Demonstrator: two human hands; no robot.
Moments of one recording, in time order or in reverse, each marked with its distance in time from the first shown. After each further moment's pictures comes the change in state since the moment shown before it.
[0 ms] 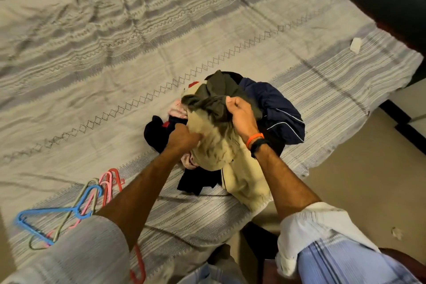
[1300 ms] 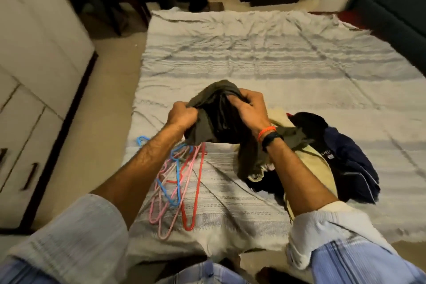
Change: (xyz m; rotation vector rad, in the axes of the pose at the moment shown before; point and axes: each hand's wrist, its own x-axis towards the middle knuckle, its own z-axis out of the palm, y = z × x) left_hand -0.202 -0.180 -0.207 -0.511 0.616 0.050; right_hand -0.216 -0.116 0.197 -0.129 -0.516 -0.504
